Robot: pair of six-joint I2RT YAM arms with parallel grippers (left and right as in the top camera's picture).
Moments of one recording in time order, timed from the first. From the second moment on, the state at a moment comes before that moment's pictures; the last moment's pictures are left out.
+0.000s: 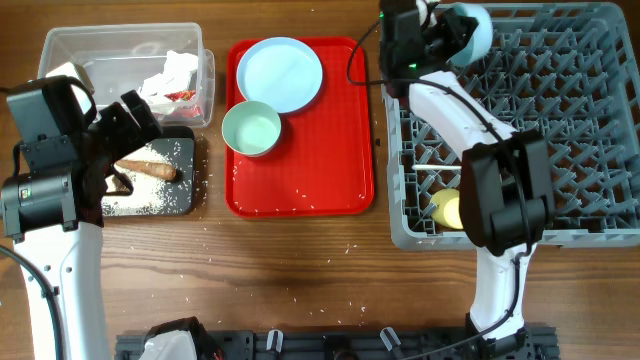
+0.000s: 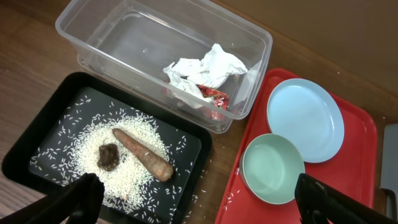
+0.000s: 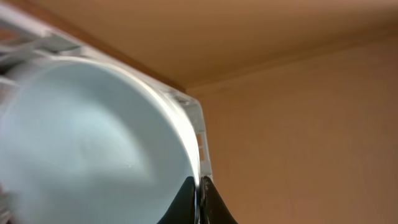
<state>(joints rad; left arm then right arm) 0.22 1.20 1.30 -0.88 0.00 -0.29 0.32 2.18 1.64 -0.01 1.24 -0.74</state>
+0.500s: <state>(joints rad) 0.22 1.20 1.30 -0.88 0.00 -0.29 0.44 2.23 1.64 0.06 1.39 -0.99</state>
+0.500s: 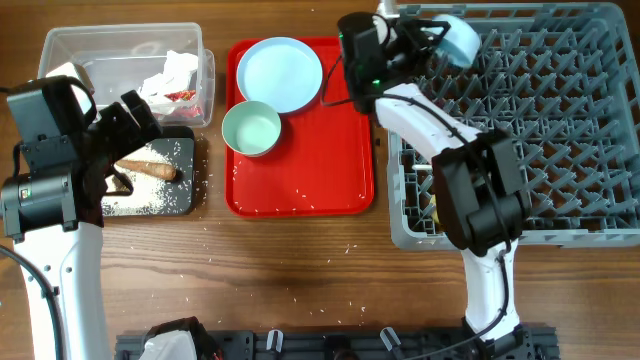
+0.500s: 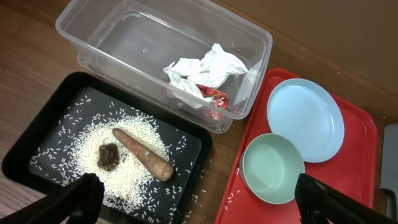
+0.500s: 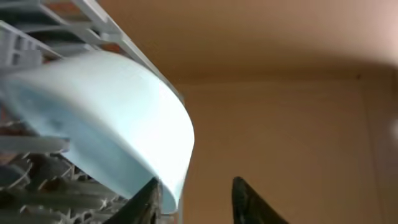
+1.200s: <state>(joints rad) 0.22 1.20 1.30 -0.88 0.00 -0.29 0.59 2.24 1.64 0.09 0.83 -0.70</state>
